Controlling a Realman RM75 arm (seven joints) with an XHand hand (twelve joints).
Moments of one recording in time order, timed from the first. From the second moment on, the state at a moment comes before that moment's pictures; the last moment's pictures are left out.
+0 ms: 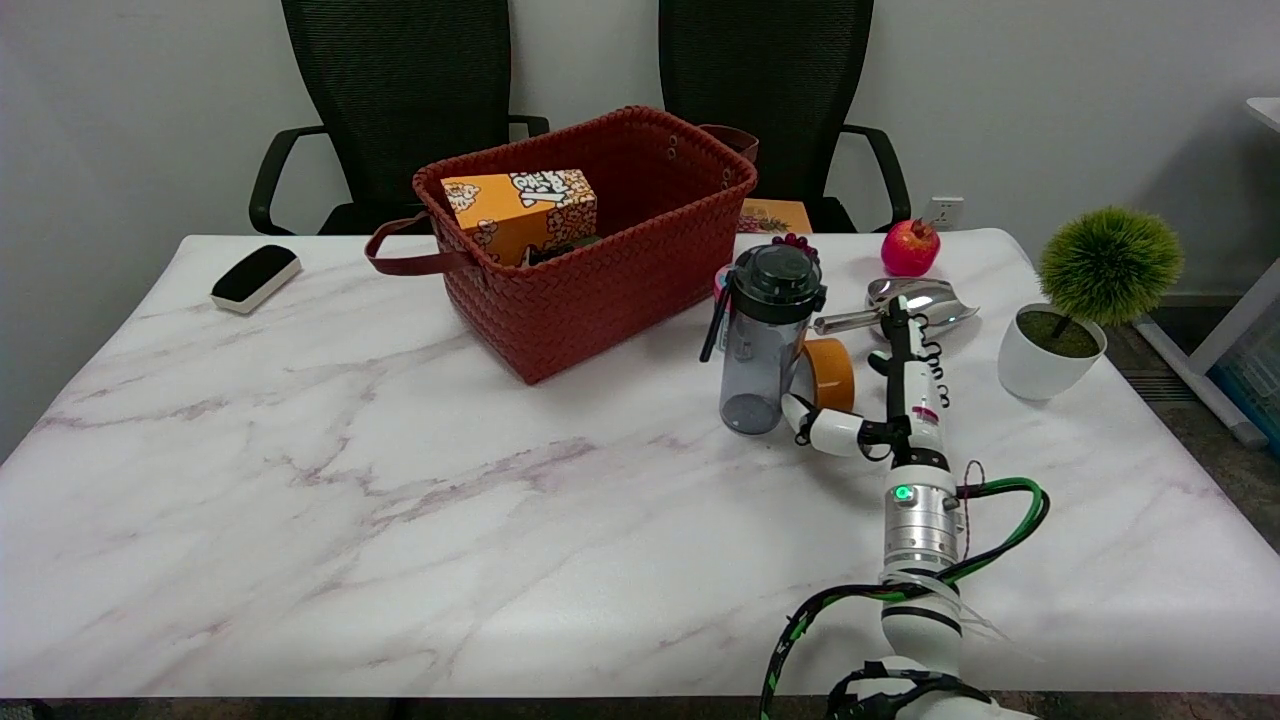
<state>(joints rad) -0.02 -1.24 -2.17 1.19 1.45 1.26 0.19</state>
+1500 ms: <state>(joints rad) -0.01 -1.24 -2.13 1.16 1.43 1.18 0.24</state>
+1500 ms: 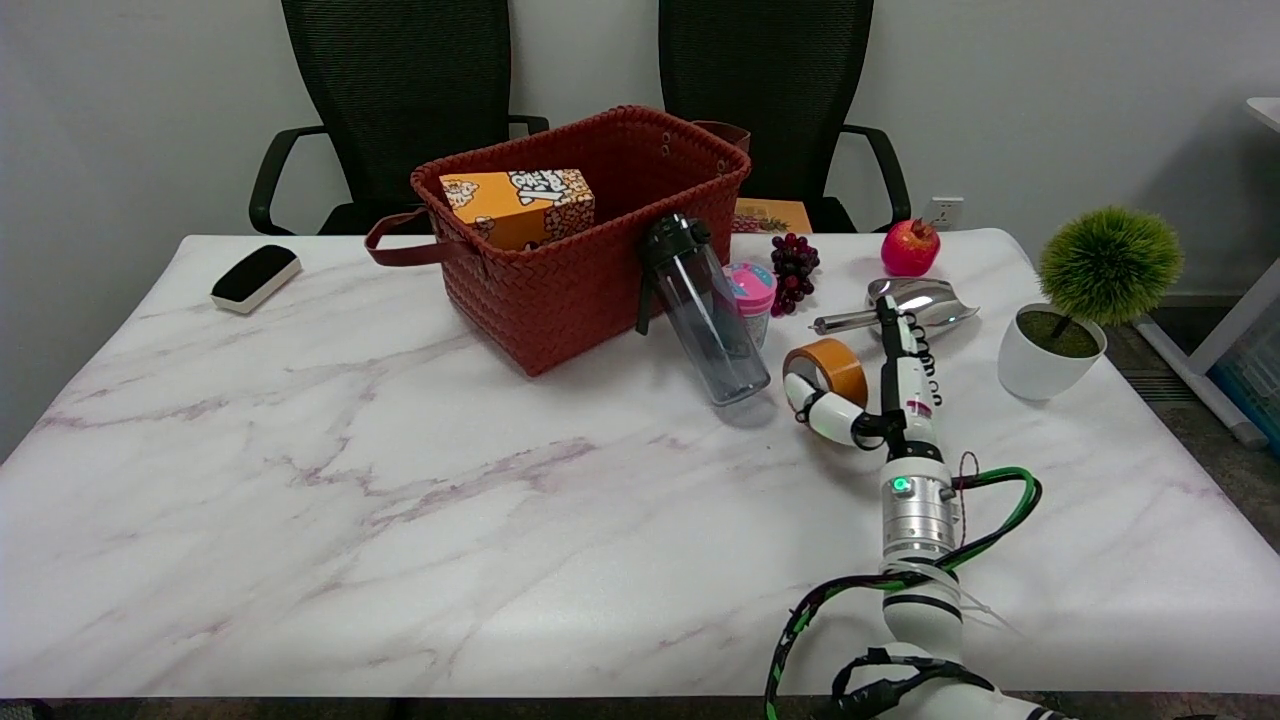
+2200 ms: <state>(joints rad) -0.02 -1.22 -2.16 1.16 1.40 1.23 0.28</state>
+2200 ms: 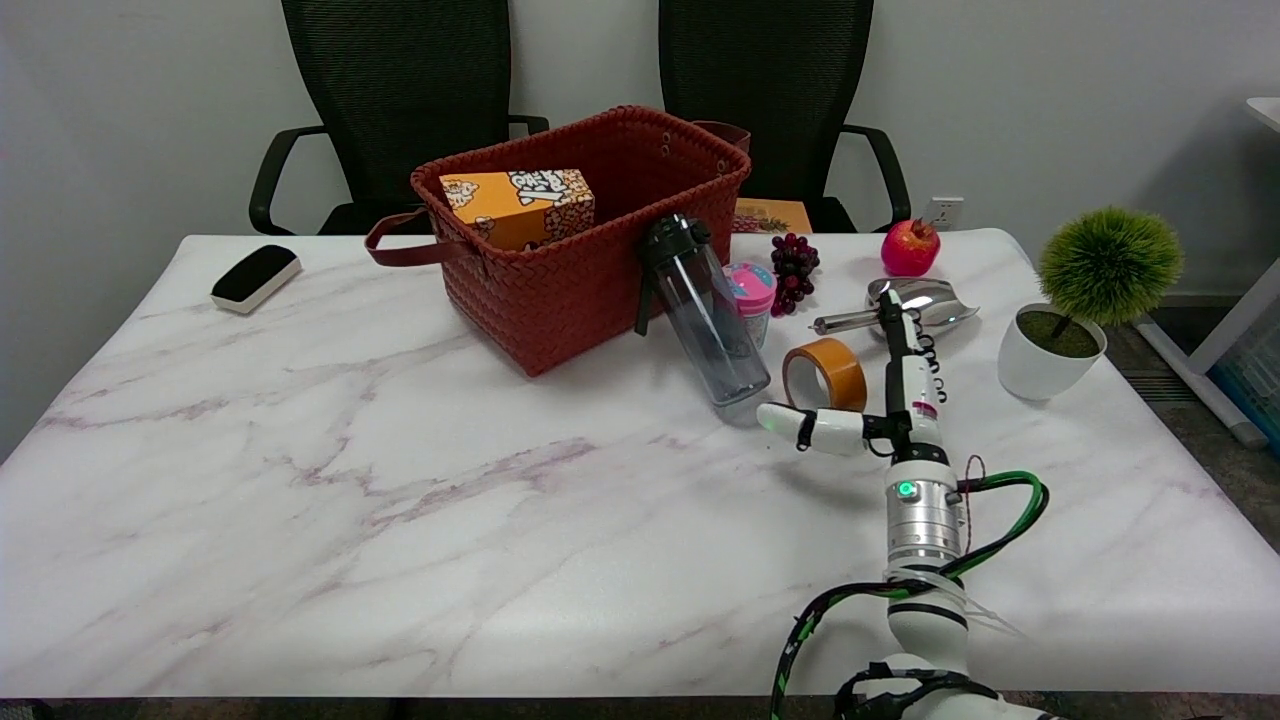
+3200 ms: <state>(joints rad) -0.01 -1.22 -2.12 1.15 1.40 1.11 0.28</state>
